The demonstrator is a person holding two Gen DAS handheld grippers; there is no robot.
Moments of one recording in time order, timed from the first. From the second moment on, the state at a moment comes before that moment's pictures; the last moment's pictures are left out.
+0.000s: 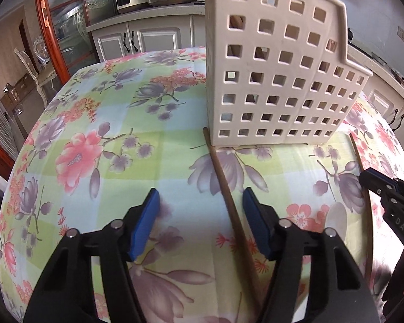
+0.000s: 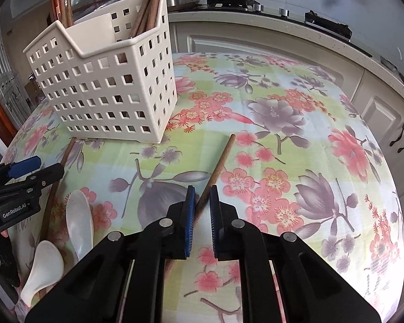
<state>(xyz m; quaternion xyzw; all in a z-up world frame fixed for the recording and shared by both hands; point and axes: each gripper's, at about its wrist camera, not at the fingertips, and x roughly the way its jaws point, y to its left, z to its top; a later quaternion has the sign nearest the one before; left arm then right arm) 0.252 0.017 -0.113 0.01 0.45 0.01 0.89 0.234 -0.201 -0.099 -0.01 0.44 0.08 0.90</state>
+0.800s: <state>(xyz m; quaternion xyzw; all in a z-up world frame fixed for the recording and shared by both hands) 0.246 0.053 -0.111 -0.01 0.45 -0.01 0.89 0.239 -0.208 -0.096 -0.01 0.46 0.08 0.89</state>
